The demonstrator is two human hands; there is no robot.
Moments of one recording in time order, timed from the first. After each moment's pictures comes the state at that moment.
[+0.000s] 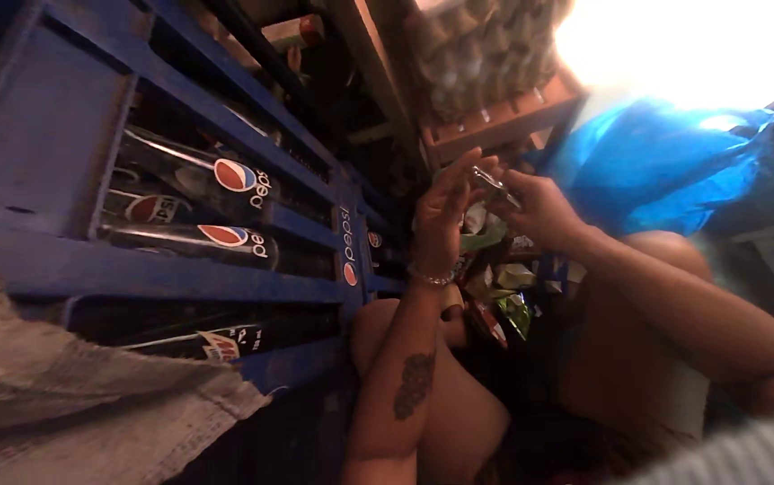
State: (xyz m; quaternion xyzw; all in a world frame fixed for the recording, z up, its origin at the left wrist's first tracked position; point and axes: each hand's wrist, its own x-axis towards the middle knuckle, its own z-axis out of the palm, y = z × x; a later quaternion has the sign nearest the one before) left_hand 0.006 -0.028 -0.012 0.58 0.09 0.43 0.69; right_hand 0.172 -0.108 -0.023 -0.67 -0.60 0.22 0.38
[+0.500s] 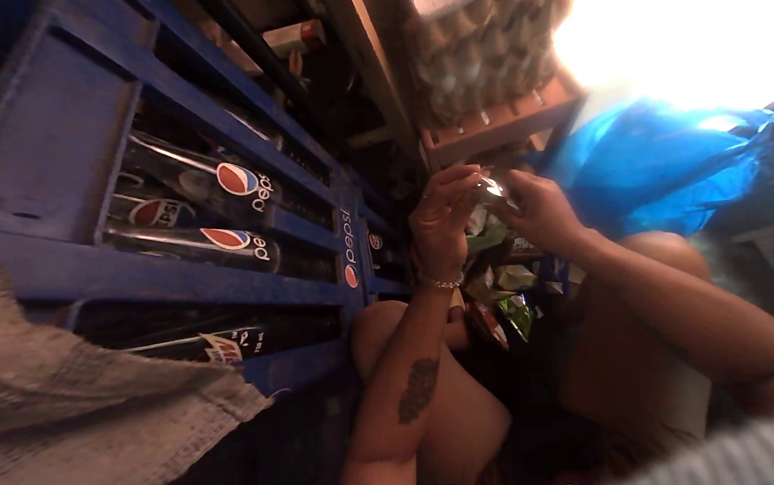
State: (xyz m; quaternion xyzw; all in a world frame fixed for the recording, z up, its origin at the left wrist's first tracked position) left_hand 0.014 -0.035 -0.021 0.60 0.09 0.57 0.56; right_hand 0.168 -0.112 -0.026 -0.67 -0.62 0.13 0.40
